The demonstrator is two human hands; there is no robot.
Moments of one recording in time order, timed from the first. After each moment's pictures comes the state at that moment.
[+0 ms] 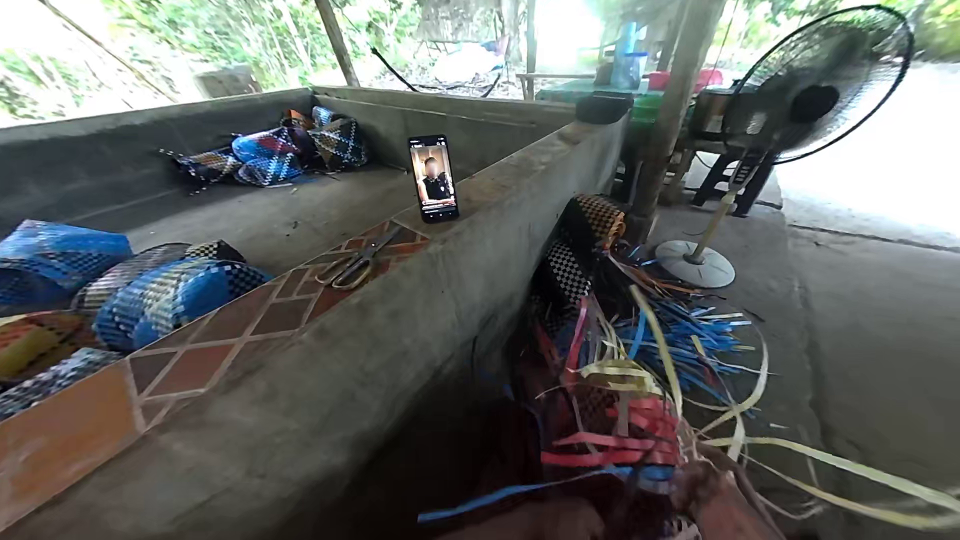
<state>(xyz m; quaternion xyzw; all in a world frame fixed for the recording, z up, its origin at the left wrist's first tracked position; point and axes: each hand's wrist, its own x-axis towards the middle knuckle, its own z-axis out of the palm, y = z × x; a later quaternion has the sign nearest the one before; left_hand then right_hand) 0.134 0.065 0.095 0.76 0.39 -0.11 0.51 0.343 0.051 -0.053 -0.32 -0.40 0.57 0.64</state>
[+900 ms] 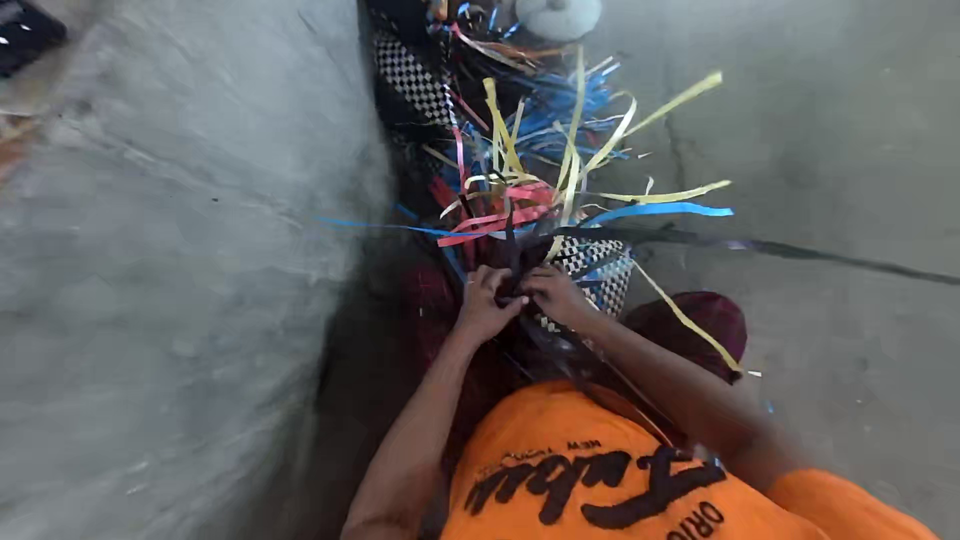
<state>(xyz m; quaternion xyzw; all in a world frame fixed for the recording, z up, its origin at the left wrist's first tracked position) 0.110 0.123 -0.123 0.77 0.48 0.10 0.41 0.300 0.070 -0.147 -0.56 -0.67 0.36 0.32</state>
